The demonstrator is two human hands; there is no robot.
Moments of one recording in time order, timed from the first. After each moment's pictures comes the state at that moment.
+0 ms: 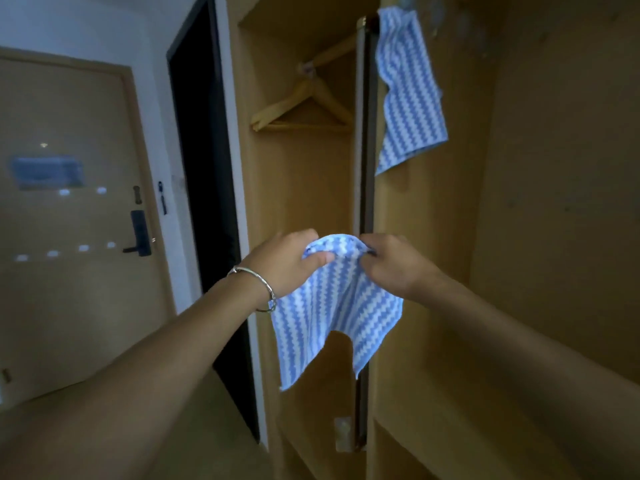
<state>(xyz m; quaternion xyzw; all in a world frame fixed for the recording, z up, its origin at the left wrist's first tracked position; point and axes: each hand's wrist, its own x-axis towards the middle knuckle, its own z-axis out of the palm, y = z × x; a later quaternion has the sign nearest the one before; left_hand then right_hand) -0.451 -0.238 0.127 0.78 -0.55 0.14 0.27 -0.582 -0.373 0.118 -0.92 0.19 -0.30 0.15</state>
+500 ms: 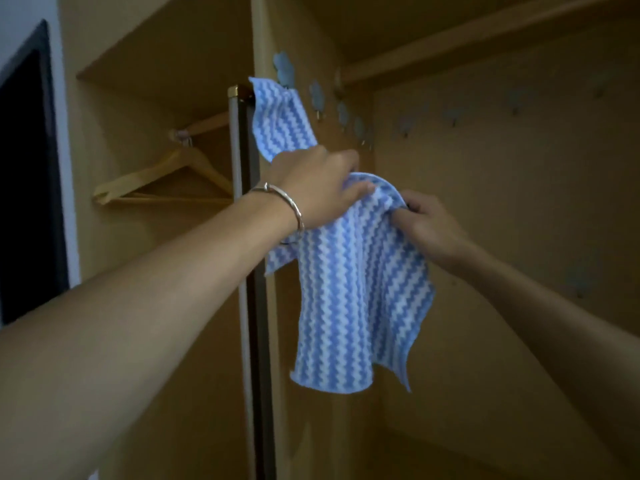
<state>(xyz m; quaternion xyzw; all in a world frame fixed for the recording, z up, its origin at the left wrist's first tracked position) -0.501 -0.432 0.309 0.57 -0.65 0.47 0.20 -0.649 -0.525 0.251 -0.79 0.22 -0.54 0.19</state>
